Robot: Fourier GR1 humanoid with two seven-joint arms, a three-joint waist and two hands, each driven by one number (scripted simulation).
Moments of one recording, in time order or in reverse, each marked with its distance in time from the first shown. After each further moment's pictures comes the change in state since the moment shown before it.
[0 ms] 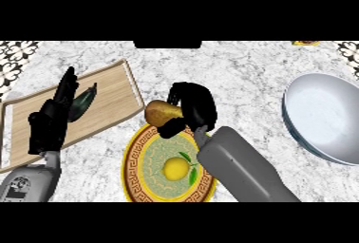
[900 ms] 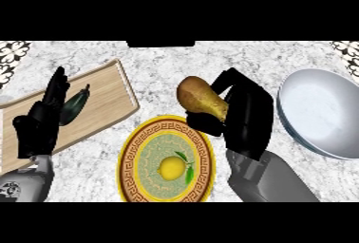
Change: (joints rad) left arm 0.028 0.006 0.030 -0.055 -0.003 0.002 0.020; right arm 0.164 -0.094 -0.048 -0.557 0.479 -0.078 0.438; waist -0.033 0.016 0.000
